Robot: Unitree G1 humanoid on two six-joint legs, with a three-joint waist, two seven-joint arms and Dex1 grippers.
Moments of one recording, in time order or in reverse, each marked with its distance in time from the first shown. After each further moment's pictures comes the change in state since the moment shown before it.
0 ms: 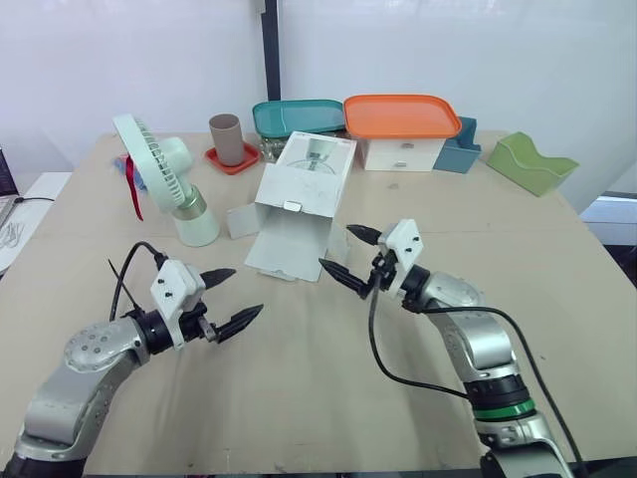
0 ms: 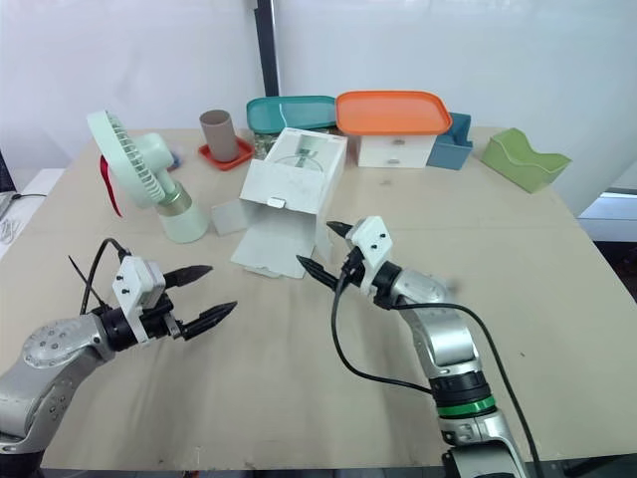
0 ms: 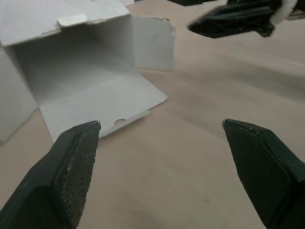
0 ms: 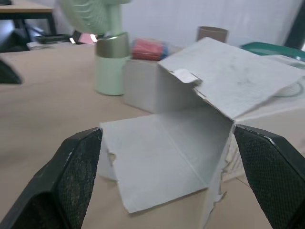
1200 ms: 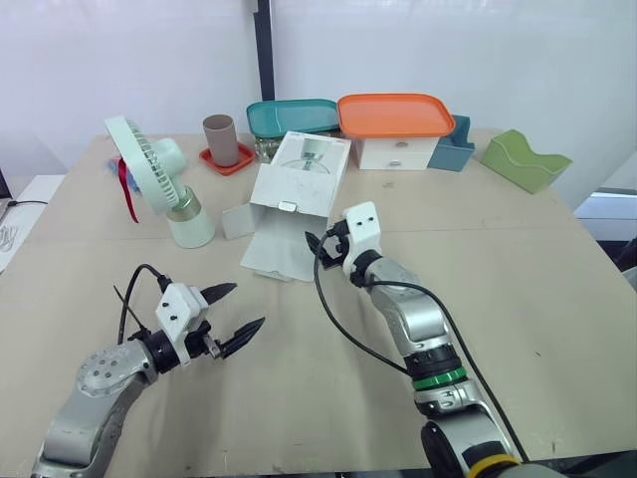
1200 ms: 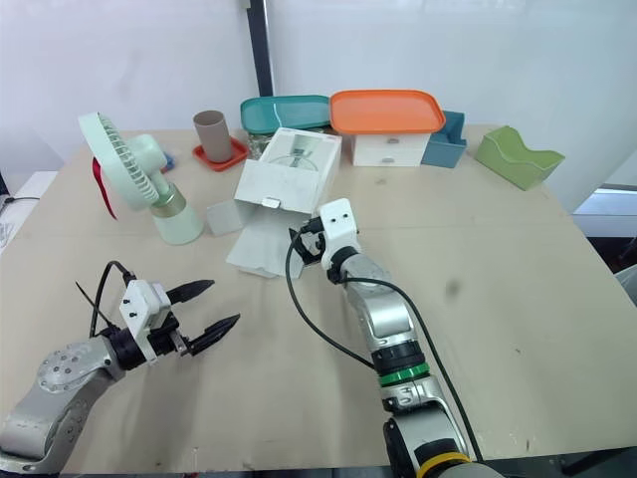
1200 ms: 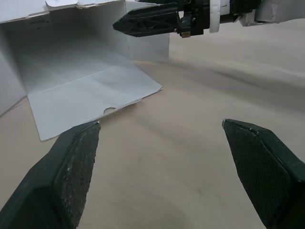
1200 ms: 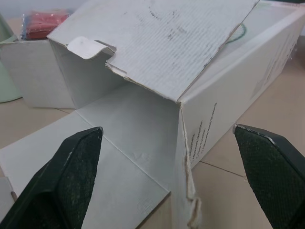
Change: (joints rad) left arm 0.059 -0.069 -0.031 0.030 0.065 -0.122 0.033; right arm -0.207 0.247 0.020 0.275 -0.154 0.133 -0.412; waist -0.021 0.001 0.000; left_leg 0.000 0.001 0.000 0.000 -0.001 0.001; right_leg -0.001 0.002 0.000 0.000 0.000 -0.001
